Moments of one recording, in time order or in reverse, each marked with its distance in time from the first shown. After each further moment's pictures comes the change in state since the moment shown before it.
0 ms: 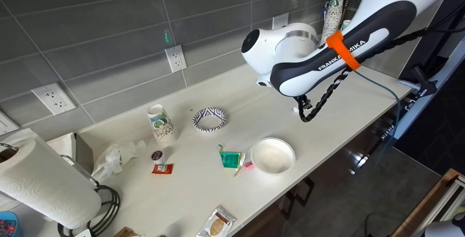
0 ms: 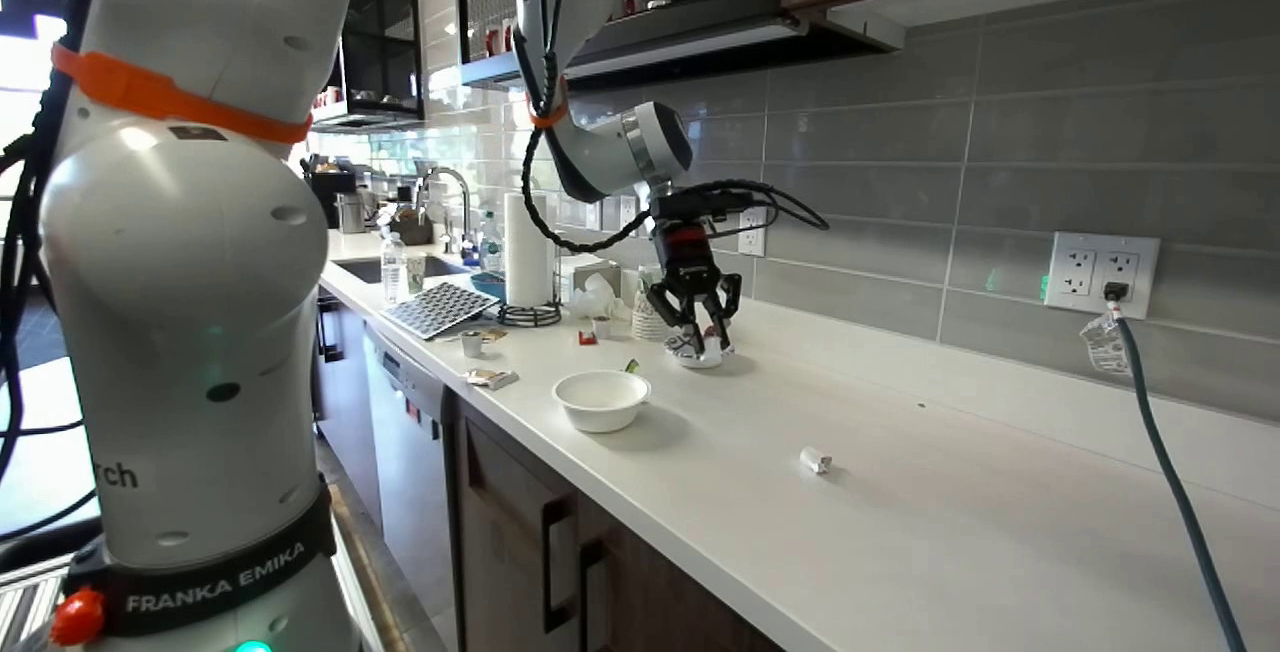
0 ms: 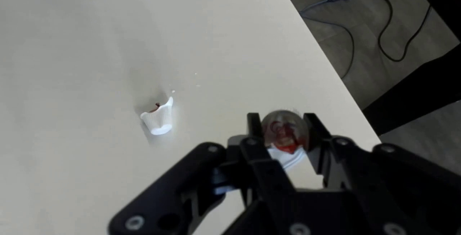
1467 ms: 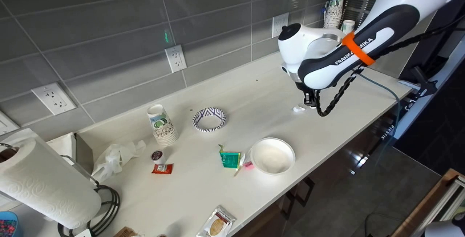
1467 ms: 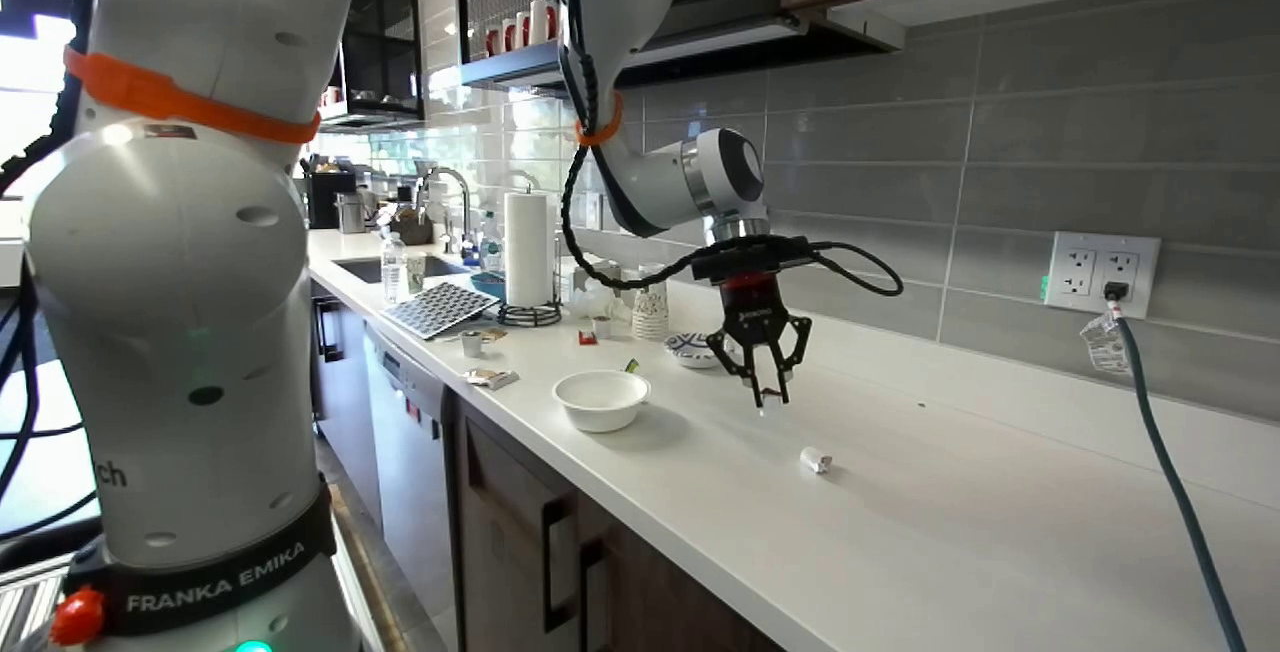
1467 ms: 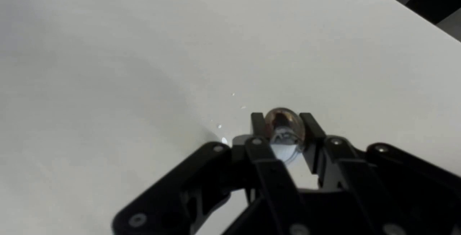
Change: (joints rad) arm -0.103 0.000 -0.156 -0.111 0.049 0.373 0.292
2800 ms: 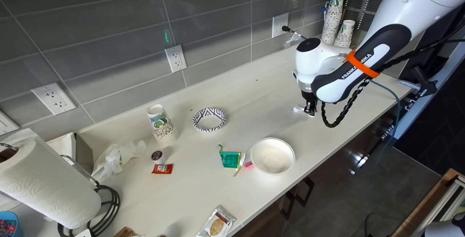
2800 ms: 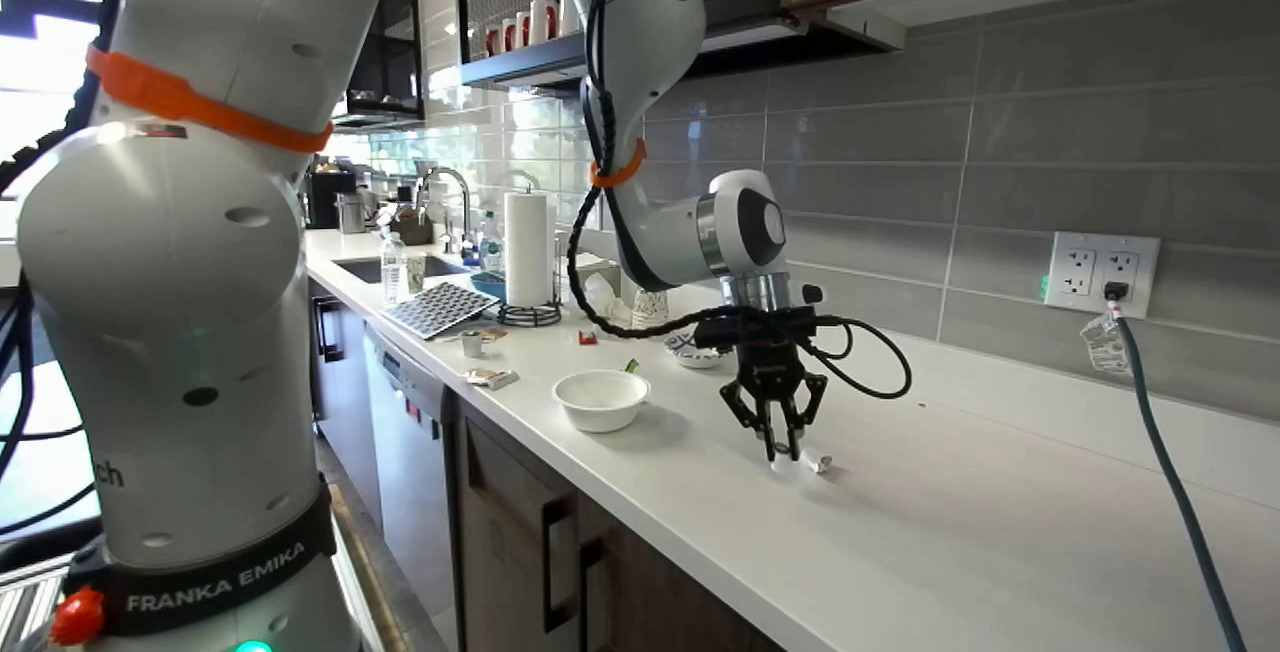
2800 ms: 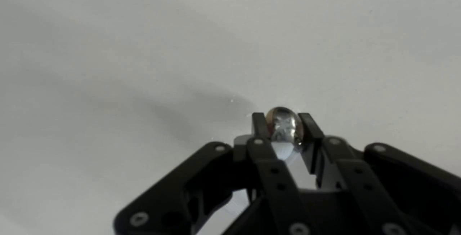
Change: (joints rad) arm -0.032 0.086 -0.089 -0.084 0.017 0.330 0.162
